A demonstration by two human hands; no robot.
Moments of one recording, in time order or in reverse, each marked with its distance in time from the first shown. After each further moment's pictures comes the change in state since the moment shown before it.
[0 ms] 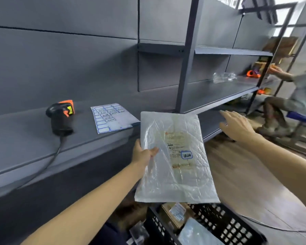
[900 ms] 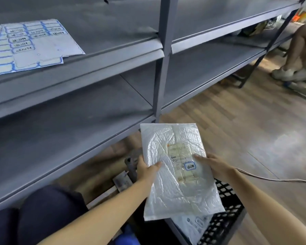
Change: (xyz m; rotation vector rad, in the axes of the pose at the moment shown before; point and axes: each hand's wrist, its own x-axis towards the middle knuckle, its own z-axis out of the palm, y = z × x) left_hand 0.015 -0.237 0.090 0.176 0.166 -0.450; right_hand -0.138 0.073 0.272 1.402 -0.993 0.570
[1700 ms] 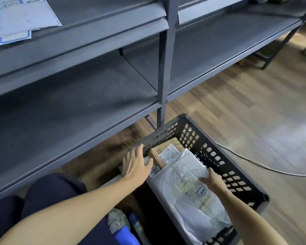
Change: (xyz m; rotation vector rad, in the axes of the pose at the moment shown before) left_hand 0.045 -0.029 -0.035 1.162 0.081 0.429; right_hand 0.062 0.134 -0.001 -0.815 0.390 0.289
